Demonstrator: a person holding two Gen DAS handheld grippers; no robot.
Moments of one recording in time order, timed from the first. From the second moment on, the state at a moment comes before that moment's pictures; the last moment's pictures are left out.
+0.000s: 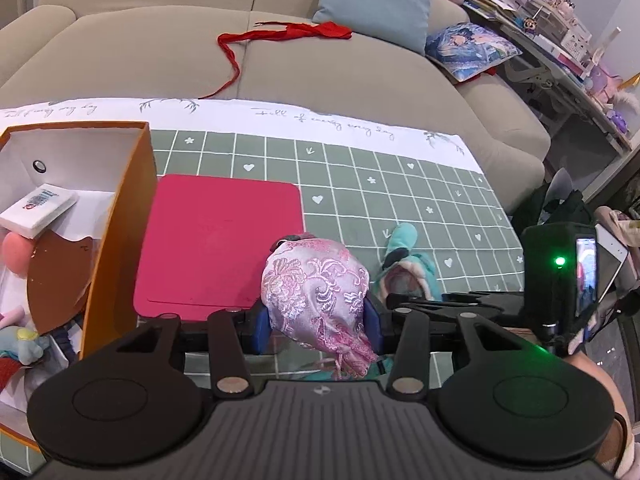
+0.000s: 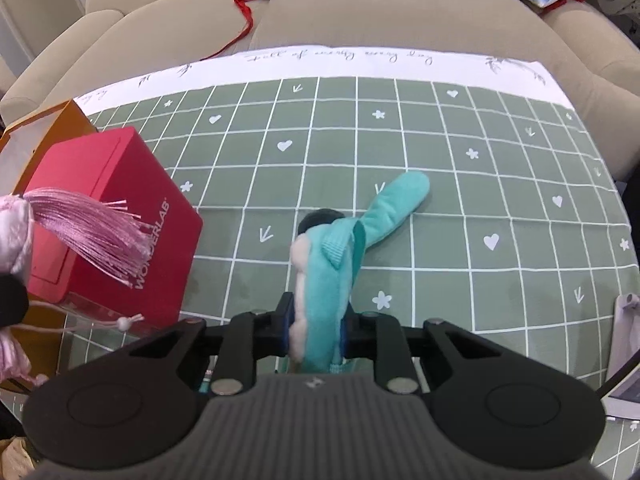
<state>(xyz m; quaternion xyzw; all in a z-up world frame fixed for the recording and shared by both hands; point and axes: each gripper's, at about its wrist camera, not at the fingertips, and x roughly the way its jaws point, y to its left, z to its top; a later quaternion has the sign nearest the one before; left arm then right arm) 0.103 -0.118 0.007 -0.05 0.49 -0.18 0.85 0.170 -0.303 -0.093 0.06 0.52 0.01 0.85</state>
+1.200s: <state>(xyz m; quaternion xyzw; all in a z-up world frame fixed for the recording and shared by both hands) 0.116 0.087 0.146 -0.10 0.41 -0.05 0.91 0.194 -0.063 0.122 0.00 0.39 0.18 0.90</state>
